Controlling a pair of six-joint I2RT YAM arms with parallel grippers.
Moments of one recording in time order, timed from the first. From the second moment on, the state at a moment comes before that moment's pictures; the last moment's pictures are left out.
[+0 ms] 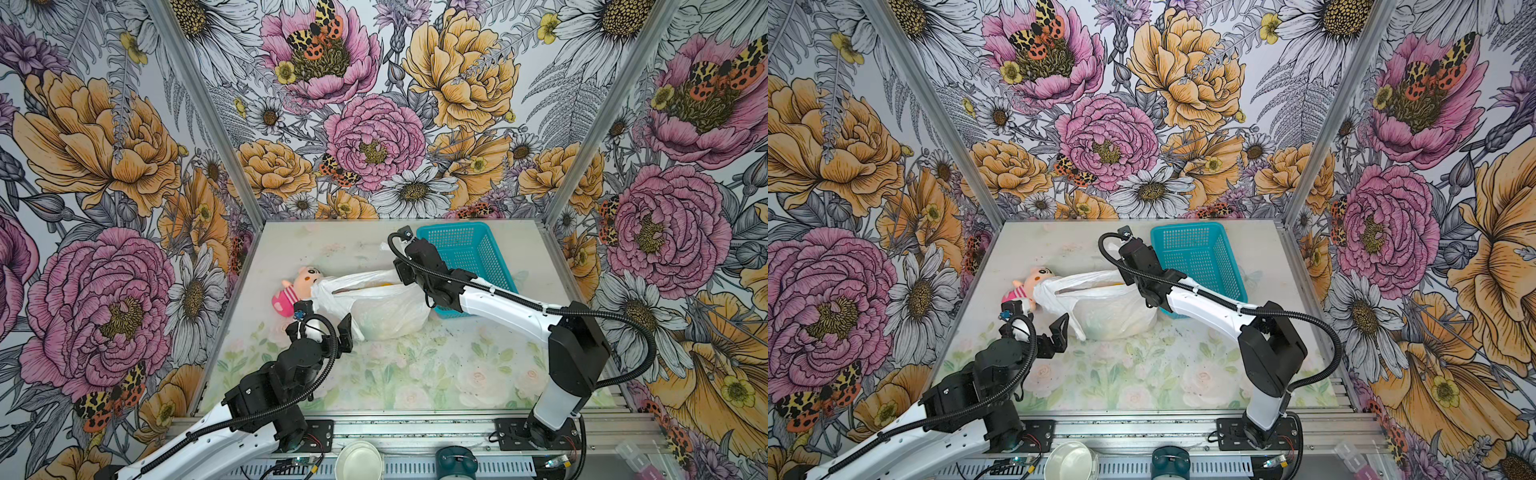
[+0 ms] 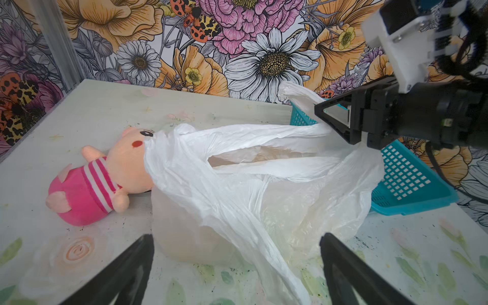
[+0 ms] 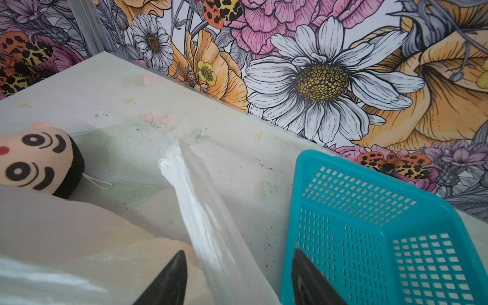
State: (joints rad) left arm -0.95 0.41 0.52 -0.54 -0.71 -0.50; right arm 0.77 1.74 1.35 -0.17 0.40 0.05
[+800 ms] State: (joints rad) left arm -0.89 0.62 0.53 -0.44 -0.48 -0.50; right arm 0.74 1.54 1.22 -0.12 0.47 0.16
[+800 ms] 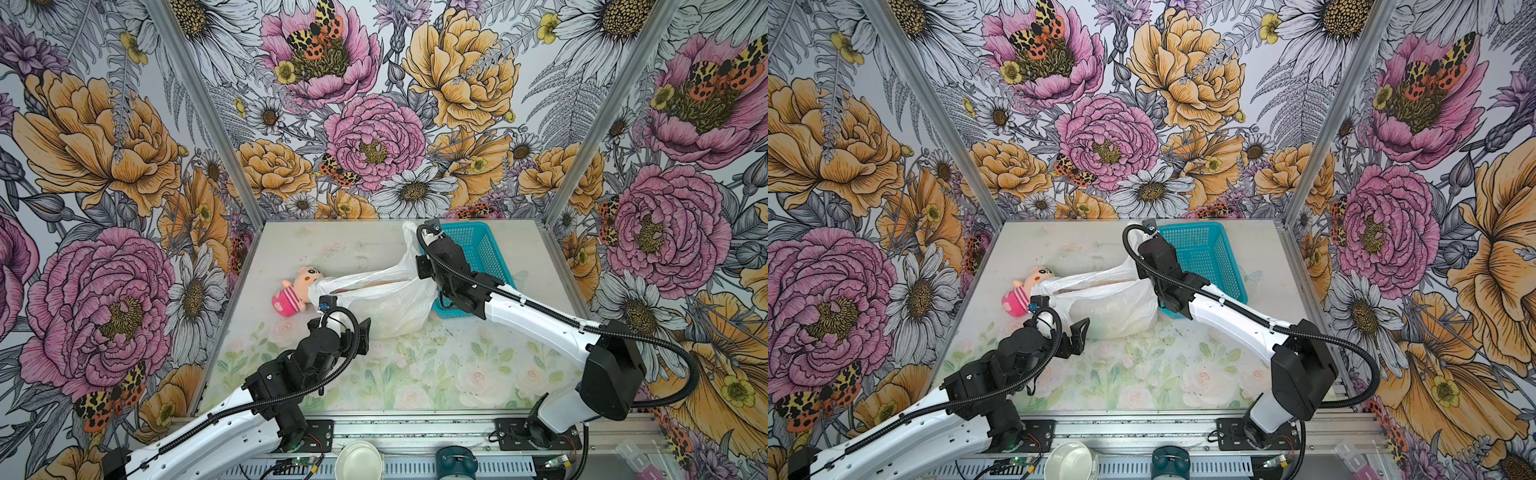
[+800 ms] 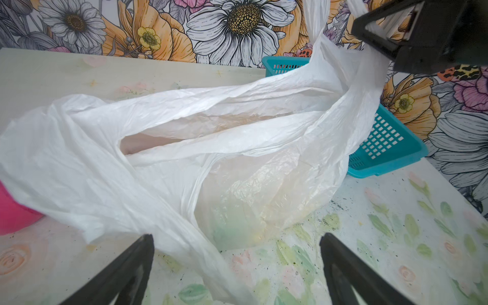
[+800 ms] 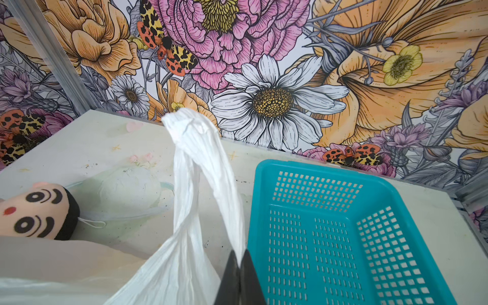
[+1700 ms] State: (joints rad) left arm -0.85 0.89 0.75 -0.72 -0.44 -0.64; right arm 0.74 1.46 1.13 -0.06 0.44 0.19
